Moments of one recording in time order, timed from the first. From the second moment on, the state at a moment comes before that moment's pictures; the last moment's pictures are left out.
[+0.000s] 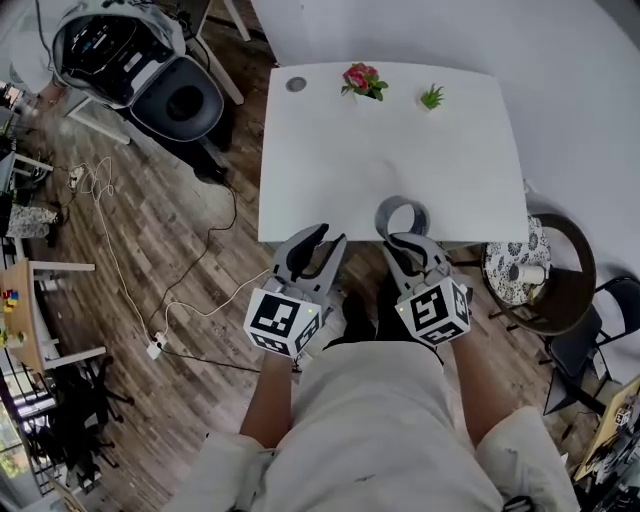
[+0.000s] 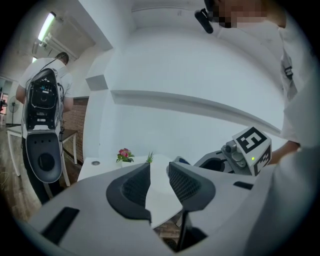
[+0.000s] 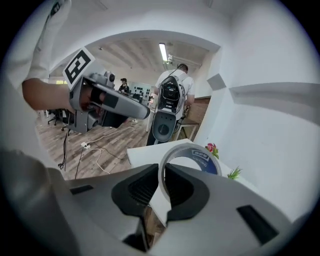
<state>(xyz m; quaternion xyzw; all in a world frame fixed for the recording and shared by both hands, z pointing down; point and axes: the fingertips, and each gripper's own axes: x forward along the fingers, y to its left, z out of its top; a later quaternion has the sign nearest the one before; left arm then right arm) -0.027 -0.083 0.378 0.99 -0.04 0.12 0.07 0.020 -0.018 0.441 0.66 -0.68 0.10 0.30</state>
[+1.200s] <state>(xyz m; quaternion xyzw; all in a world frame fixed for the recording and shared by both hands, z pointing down) -0.029 -0.056 0.343 0.99 -0.05 0.08 0.05 0.025 0.011 0.362 0.71 -0.69 0.09 0.12</state>
